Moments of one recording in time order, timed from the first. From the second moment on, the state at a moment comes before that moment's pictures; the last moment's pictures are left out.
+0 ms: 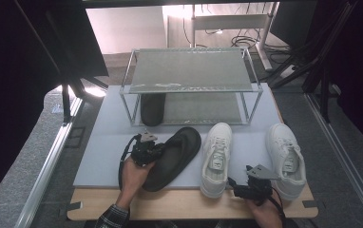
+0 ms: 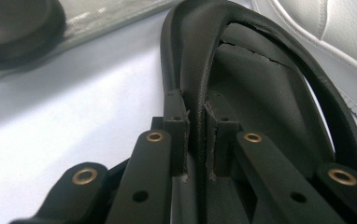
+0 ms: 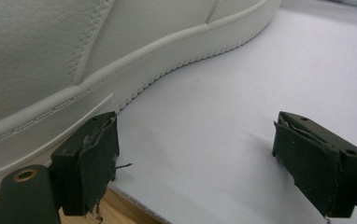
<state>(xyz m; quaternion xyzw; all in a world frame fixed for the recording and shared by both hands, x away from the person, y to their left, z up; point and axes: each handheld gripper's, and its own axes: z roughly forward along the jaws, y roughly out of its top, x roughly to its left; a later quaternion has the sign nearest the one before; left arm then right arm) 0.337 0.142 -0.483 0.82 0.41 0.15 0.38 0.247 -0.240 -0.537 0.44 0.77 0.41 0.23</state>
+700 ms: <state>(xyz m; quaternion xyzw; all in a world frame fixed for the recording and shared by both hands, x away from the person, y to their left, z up) 0.366 0.143 -0.468 0.78 0.45 0.18 0.39 0.247 -0.240 -0.537 0.44 0.77 0.41 0.23</state>
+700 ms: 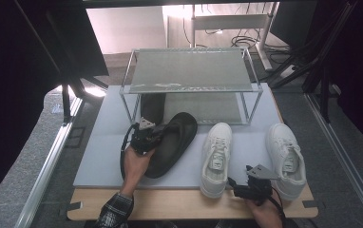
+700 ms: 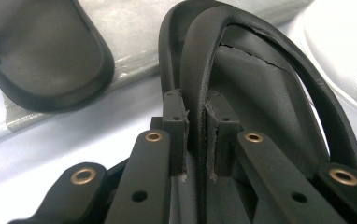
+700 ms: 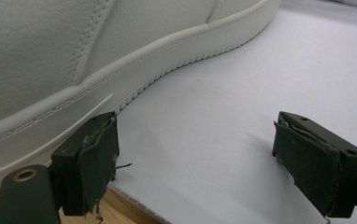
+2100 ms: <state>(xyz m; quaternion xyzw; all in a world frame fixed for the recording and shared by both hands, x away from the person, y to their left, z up) 0.435 0.124 -0.492 0.71 0.54 0.22 0.39 0.247 -0.240 -0.538 0.43 0.77 0.41 0.23</state>
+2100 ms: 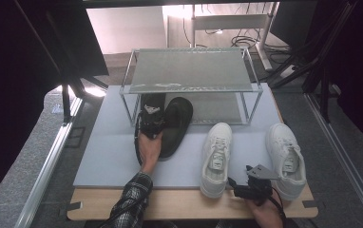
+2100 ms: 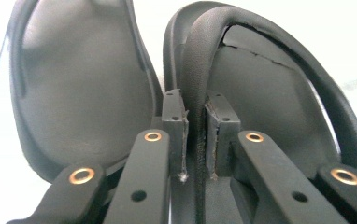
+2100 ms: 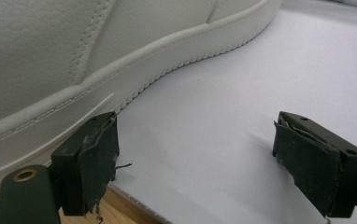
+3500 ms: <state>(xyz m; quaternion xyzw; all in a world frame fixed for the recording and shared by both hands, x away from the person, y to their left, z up) 0.314 0.164 -0.502 0.80 0.41 0.15 0.42 0.247 -0.240 -0.537 0.43 0.77 0.41 0.23</state>
